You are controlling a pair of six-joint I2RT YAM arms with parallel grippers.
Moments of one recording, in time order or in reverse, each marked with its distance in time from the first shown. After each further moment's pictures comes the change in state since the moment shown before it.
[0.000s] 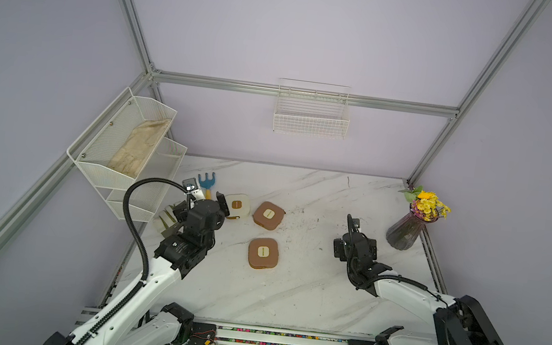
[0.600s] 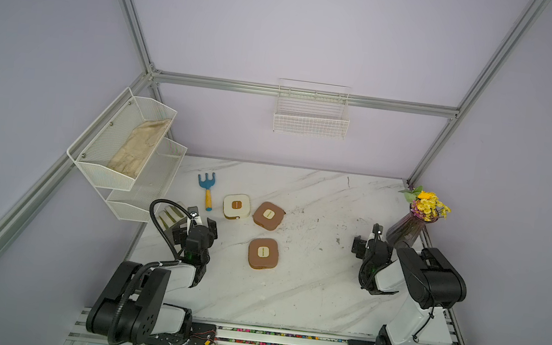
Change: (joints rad) left arm 0.277 0.549 -0.414 0.922 0.234 0.289; right arm -0.353 0.418 -0.056 0.744 -0.227 -0.047
